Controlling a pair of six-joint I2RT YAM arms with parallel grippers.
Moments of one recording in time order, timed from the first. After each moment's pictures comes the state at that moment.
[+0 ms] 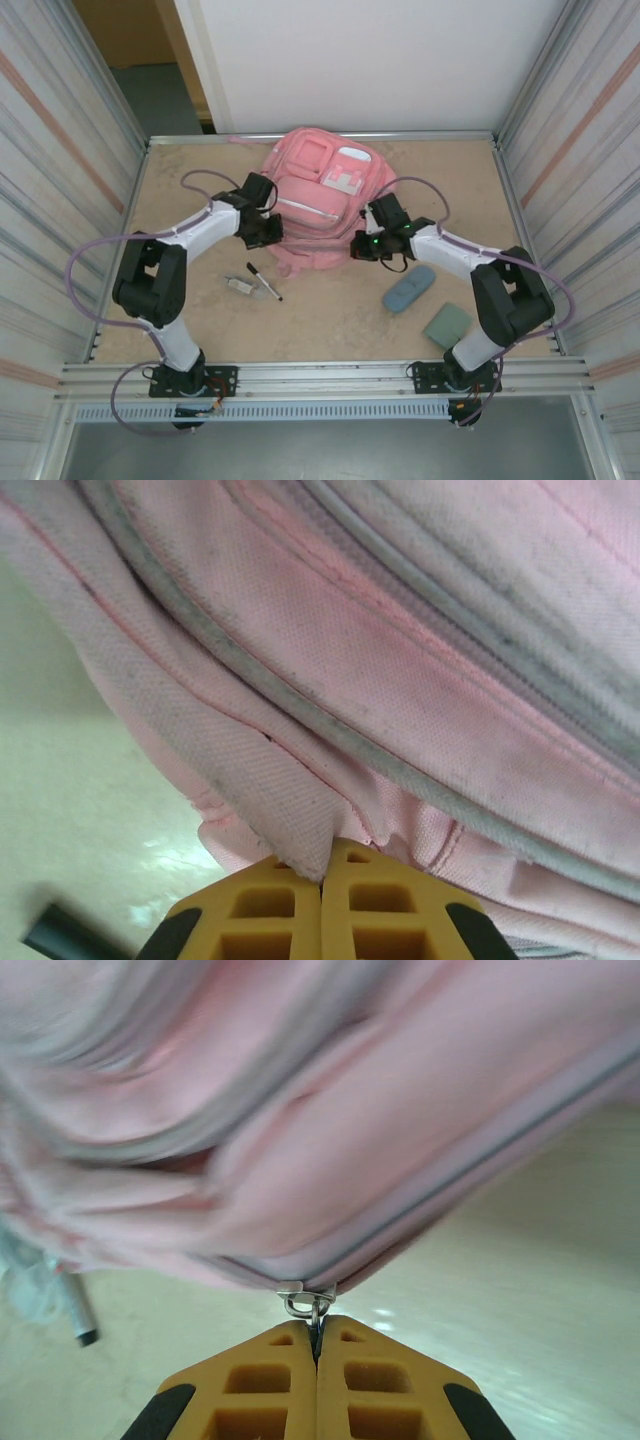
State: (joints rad) left arm -0.39 1.75 1.22 -0.68 0.13 -0.55; right arm 0.50 1.57 0.93 -0.38 -0.28 0.52
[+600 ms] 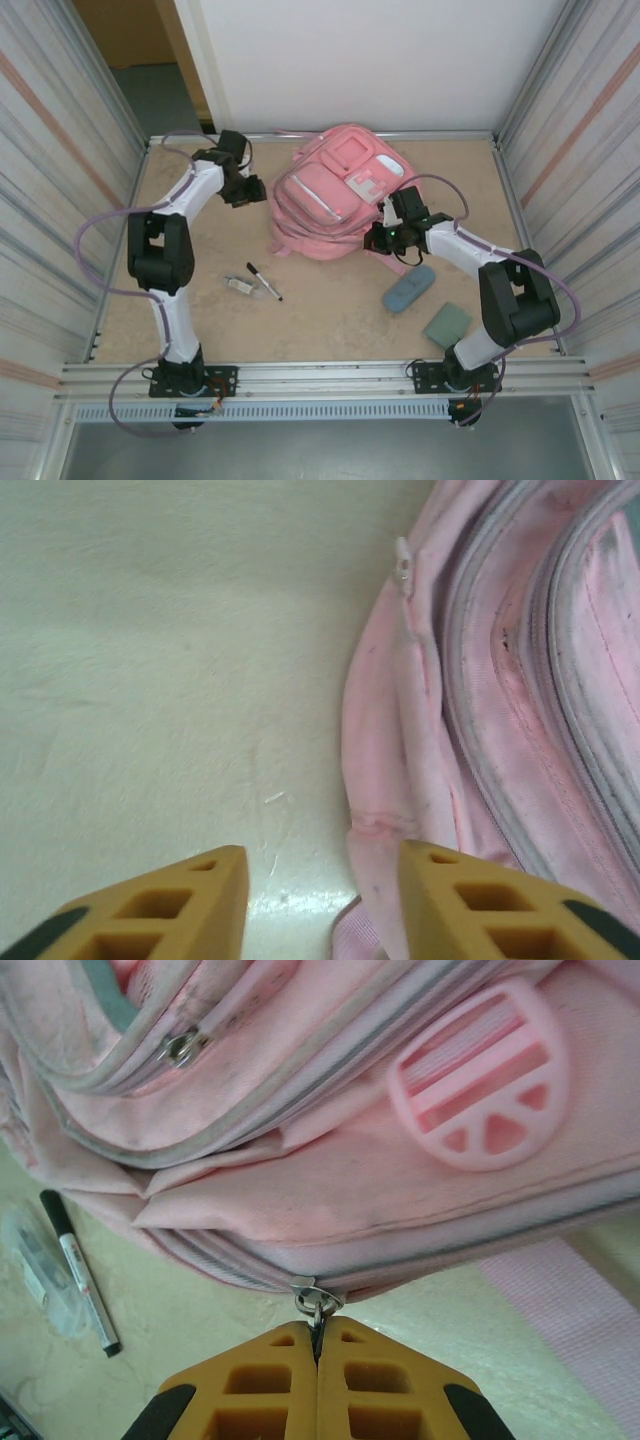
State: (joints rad) left arm -0.21 1.96 1.64 -0.86 0.14 -0.35; right arm 0.40 1.56 0.93 -0.38 -0.40 0.51
